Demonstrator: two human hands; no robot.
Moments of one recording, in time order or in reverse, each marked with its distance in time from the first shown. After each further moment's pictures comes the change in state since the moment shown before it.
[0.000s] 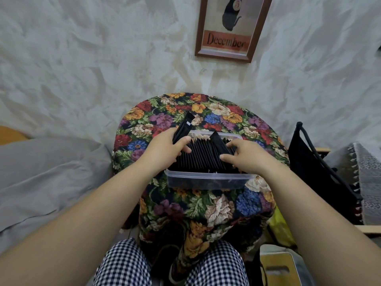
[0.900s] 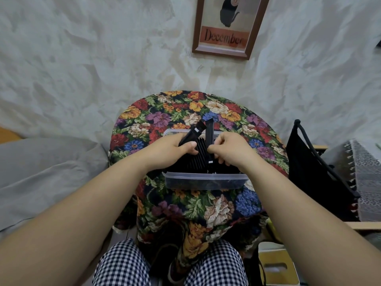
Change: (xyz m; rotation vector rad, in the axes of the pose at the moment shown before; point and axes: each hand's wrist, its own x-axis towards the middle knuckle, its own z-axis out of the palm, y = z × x) left_hand 0.011 -0.001 -0.005 0.085 -0.332 0.013; right_hand 0.014 -0.030 0.011 0.387 0.082 0.076
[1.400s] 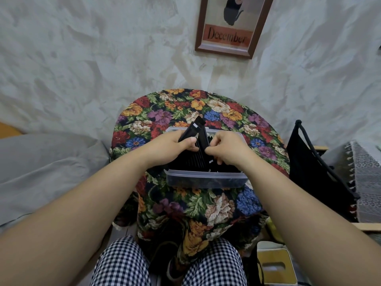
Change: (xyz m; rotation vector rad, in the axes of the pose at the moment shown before) left_hand -0.001 -0.002 -0.002 -0.071 0.023 -0.008; right_hand 0.003 -0.003 0.006 -0.114 -0.028 -0.062
